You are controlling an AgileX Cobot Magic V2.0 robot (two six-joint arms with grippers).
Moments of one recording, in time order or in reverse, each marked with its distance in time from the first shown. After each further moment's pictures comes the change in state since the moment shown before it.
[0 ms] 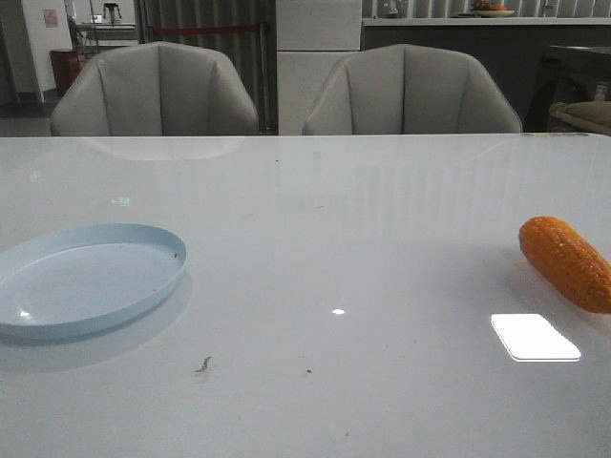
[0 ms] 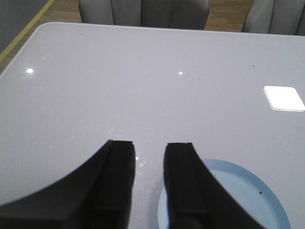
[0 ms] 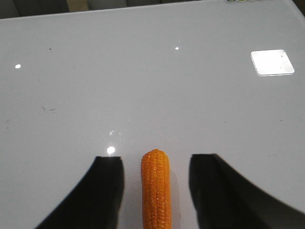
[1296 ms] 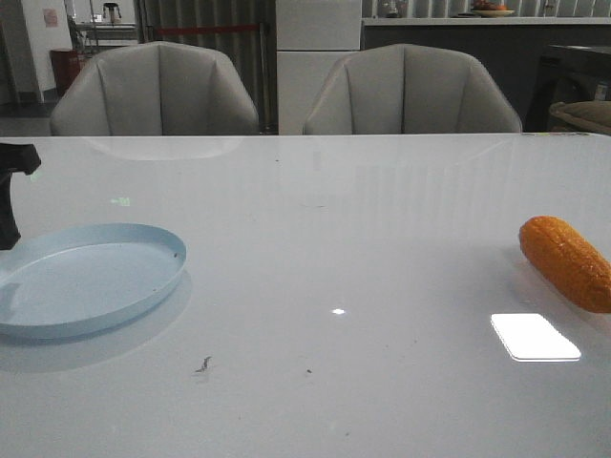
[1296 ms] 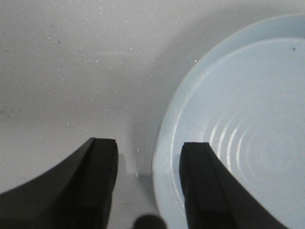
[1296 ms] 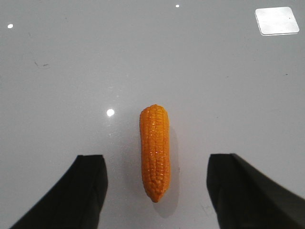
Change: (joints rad) left arm 0.000 0.946 -0.602 0.001 0.613 0.000; right arm 0.000 0.000 0.000 0.002 0.153 0.002
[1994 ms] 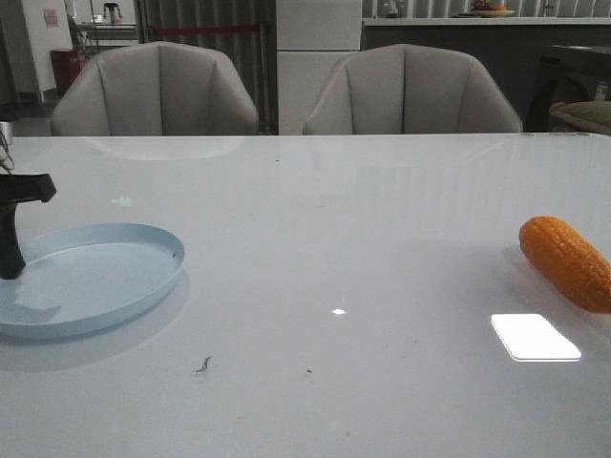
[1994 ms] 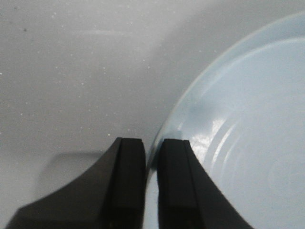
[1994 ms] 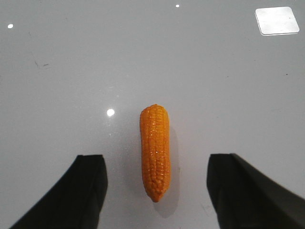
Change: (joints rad) left arm 0.002 0.084 -0.018 -0.048 -0.007 0.000; right arm 0.000 0.000 0.000 0.000 0.000 0.000
